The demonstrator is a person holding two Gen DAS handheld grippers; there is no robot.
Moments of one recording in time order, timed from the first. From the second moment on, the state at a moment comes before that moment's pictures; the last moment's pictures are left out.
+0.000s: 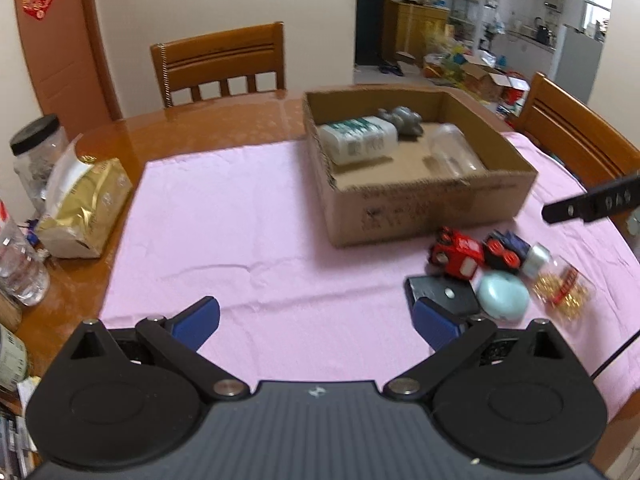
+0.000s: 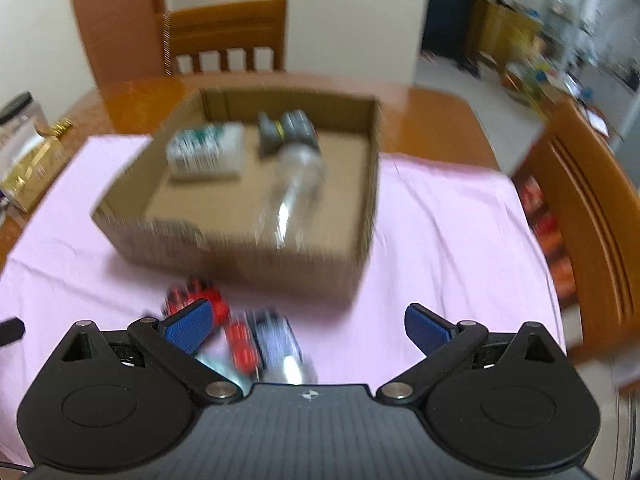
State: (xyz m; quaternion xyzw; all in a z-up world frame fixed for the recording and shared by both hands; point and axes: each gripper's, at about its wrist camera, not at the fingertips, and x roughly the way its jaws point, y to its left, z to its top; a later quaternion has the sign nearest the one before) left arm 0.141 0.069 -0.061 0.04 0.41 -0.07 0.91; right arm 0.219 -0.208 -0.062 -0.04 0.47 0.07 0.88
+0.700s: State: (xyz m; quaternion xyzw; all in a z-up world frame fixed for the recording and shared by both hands) left arm 0.131 -0.001 -0.083 0.05 0.45 0.04 0.89; right arm 0.265 -0.249 -0.120 -0.01 0.53 0.12 0.84
